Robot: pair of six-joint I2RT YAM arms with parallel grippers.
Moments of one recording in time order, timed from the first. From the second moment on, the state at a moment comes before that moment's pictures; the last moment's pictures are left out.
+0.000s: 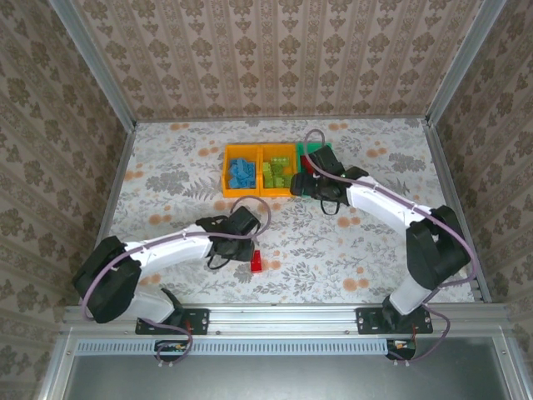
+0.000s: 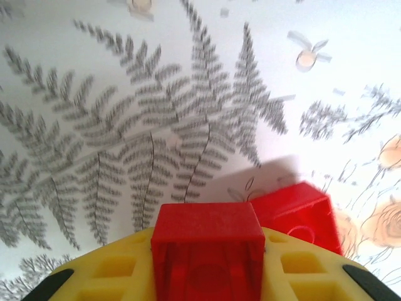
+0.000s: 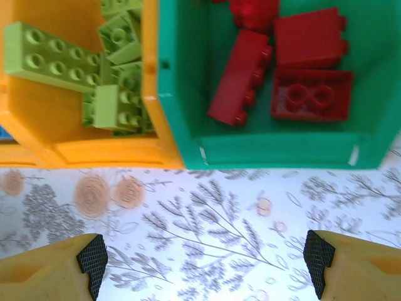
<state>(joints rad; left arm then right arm) -0.86 1.40 0.78 -0.60 -0.06 -0.59 0.49 1.59 1.13 -0.50 0.07 0.60</state>
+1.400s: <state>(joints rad) -0.74 2.20 1.90 -0.45 0.42 -0.32 0.71 1.15 0.51 -0.40 0.23 0.82</state>
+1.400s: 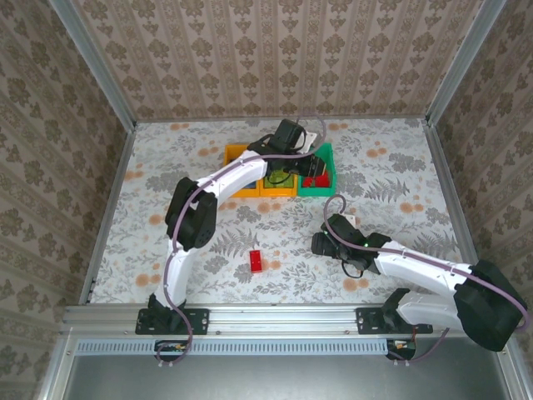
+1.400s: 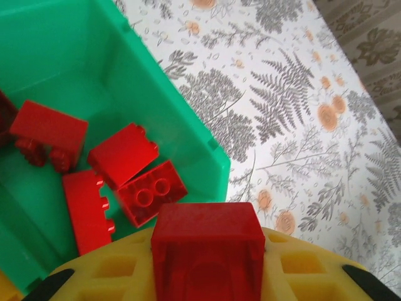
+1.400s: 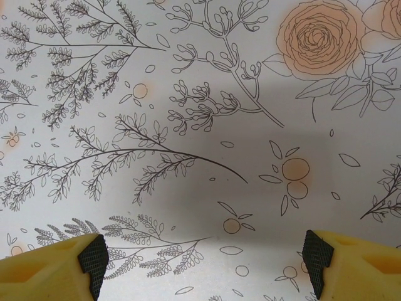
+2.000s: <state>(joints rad) -0.72 2.27 1.92 -0.33 0.46 -0.44 0.75 1.13 0.50 -0.40 0.26 0.82</state>
